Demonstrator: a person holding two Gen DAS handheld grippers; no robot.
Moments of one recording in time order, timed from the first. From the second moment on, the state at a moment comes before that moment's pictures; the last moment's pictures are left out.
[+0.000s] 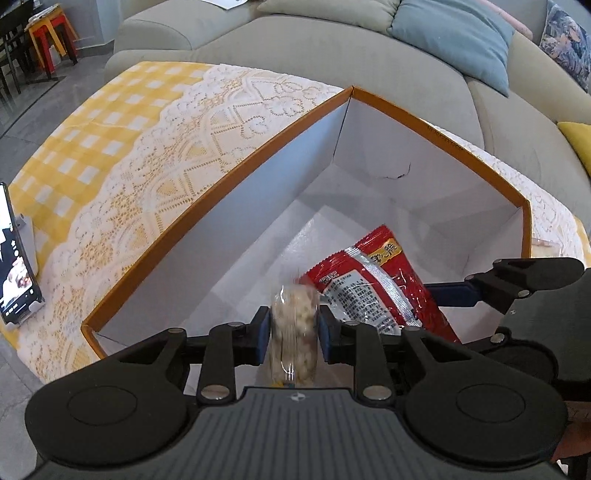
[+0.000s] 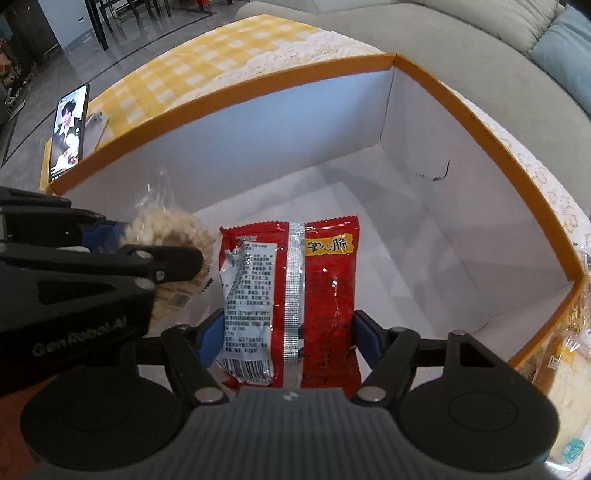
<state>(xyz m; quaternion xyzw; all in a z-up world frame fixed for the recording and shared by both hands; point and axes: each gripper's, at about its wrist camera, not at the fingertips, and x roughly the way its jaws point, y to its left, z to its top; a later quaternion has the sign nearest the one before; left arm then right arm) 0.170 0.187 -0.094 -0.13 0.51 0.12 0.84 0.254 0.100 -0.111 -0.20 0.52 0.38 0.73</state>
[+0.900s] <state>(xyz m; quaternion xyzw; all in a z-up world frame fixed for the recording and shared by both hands) 0.113 0.086 0.003 -0.02 0.37 0.06 0.93 0.159 -0.039 0.002 -0.09 0.32 0.33 0.89</state>
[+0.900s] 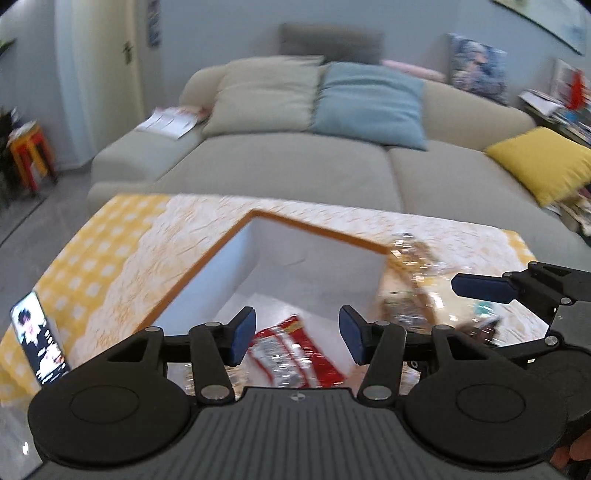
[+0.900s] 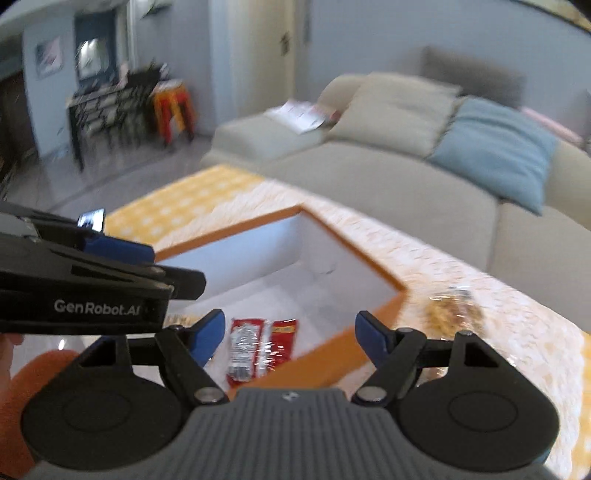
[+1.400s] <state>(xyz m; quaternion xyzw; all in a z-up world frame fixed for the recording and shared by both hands) 0.106 -0.003 -0.050 0.04 0.42 -0.08 0.90 0.107 -0.156 -0.058 -0.03 0.34 0.19 0.92</state>
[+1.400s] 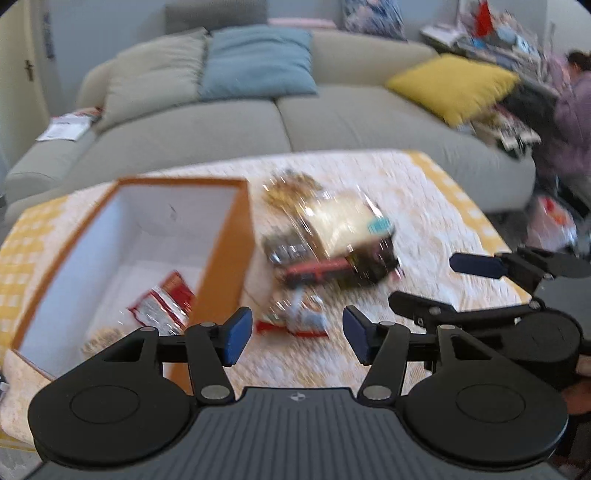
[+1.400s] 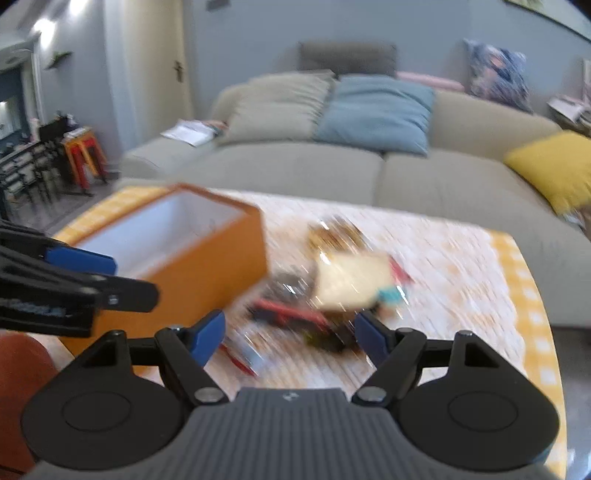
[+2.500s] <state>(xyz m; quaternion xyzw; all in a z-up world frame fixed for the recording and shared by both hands) 0.204 -0.071 -0.131 0.28 0.43 -0.20 0.83 0.218 -0.191 -0.136 0.05 0.39 0.18 0.90</state>
